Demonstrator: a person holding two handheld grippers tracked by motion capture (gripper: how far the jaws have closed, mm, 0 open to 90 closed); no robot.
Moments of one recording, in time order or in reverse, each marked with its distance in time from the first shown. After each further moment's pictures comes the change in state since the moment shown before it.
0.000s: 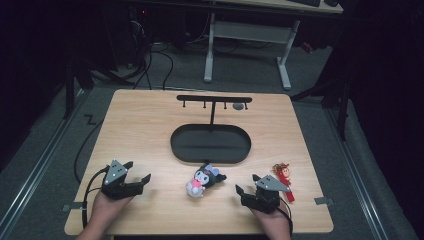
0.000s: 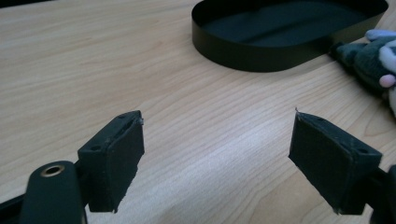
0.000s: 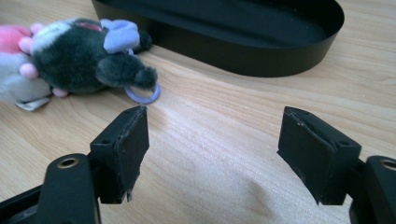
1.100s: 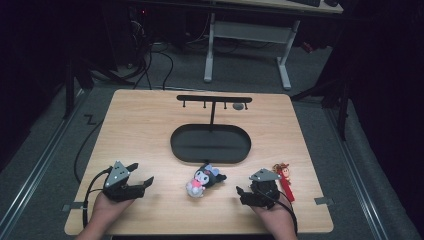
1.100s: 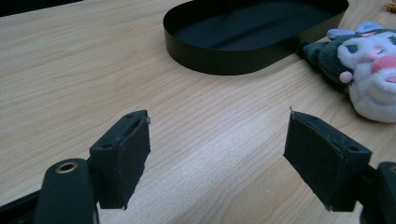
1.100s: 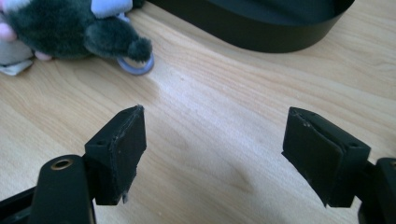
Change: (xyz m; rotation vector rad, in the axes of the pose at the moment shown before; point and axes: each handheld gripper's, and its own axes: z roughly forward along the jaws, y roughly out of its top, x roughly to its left) left arm -0.008 0.004 -0.004 0.003 -0.068 0.045; right arm 0.003 0.028 -0.003 0.248 -0.033 -0.072
